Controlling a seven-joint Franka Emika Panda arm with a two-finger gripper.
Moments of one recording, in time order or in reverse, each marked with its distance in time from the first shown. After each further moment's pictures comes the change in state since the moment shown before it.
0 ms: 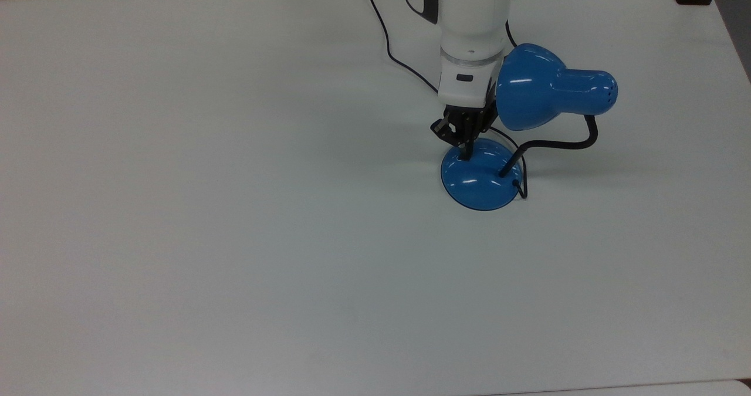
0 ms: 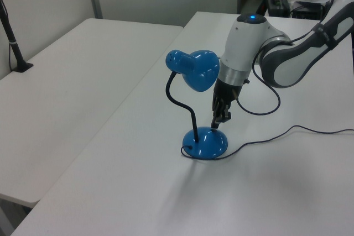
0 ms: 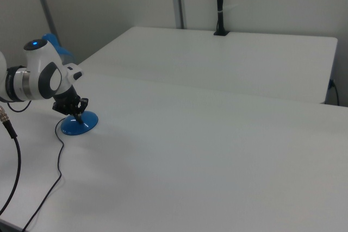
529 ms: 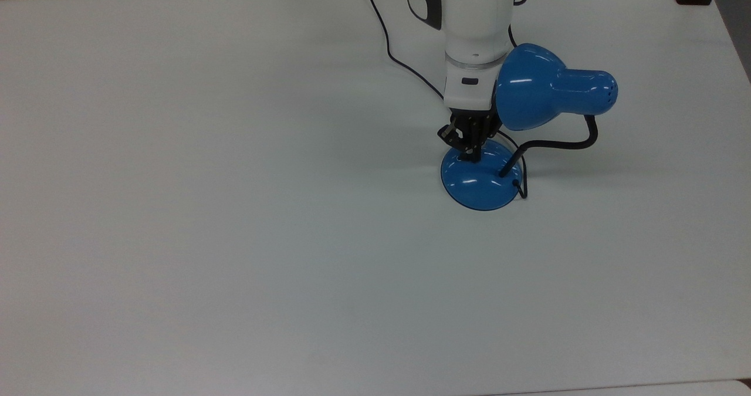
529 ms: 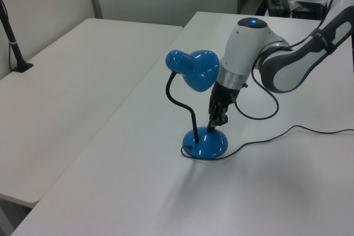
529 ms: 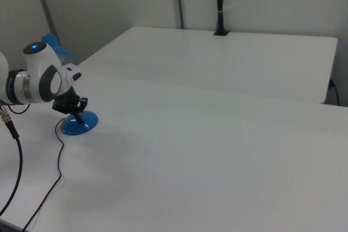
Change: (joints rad) arm -0.001 0.023 0.011 0.000 0.000 0.073 0.000
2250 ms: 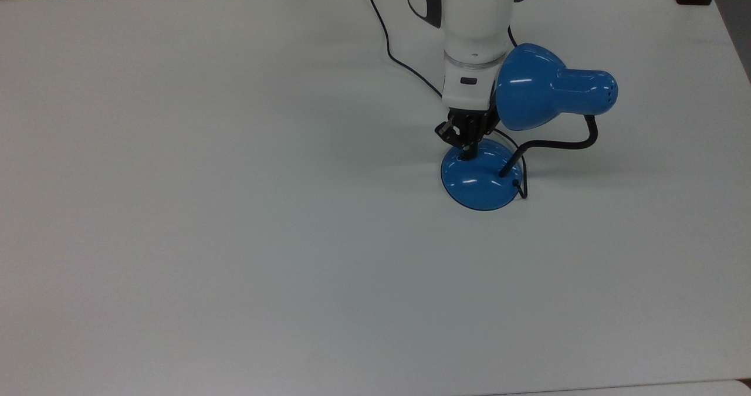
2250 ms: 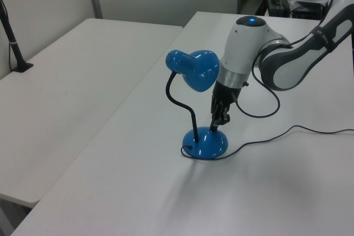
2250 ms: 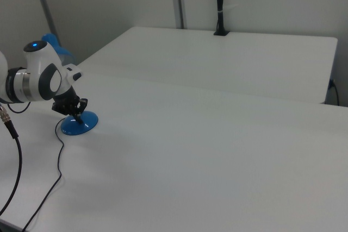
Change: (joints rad) arm -0.003 -0.009 0.000 0.005 0.001 -0.052 0.000
